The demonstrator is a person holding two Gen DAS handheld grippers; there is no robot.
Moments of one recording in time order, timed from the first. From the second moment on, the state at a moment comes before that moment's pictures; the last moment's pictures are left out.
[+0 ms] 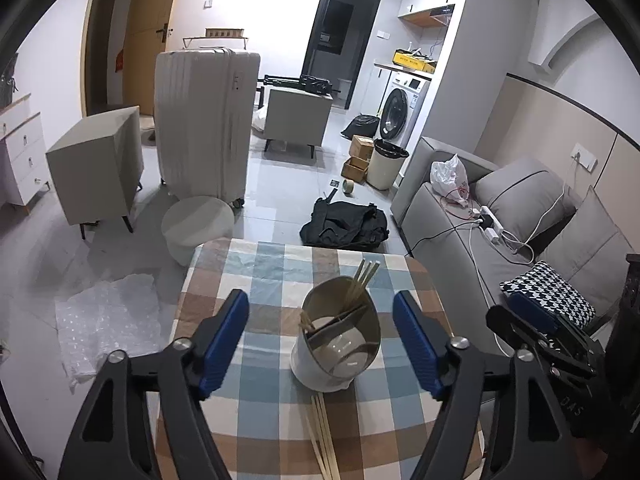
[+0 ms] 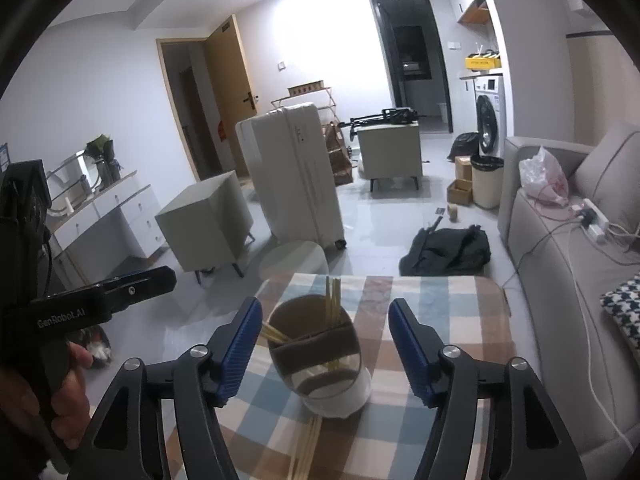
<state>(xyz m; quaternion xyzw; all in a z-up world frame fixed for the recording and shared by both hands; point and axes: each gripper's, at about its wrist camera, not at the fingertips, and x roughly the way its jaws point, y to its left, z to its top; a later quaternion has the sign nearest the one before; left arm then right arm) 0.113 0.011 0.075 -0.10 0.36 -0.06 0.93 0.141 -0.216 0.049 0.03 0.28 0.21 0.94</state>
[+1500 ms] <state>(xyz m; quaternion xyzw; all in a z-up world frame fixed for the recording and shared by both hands) 0.078 0.011 -0.096 -0.06 0.50 0.01 0.86 0.109 -0.203 -0.117 0.02 0.46 0.17 0.87</state>
